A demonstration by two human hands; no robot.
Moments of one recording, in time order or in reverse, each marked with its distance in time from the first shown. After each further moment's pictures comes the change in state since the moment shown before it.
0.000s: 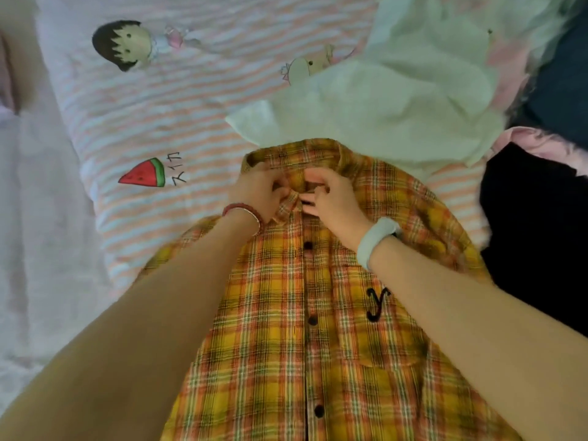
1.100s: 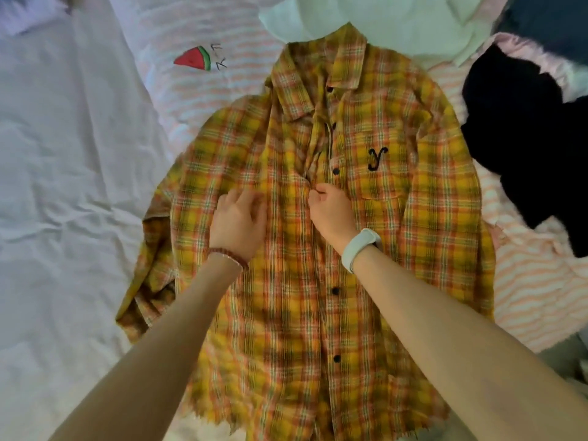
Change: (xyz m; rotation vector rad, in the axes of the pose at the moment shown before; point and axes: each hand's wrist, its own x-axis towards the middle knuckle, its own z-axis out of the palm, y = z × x) left_hand -0.301 -0.030 -0.003 -0.152 0.152 -0.143; right_hand -0.217 0.071 0.066 -0.403 0.130 0.082
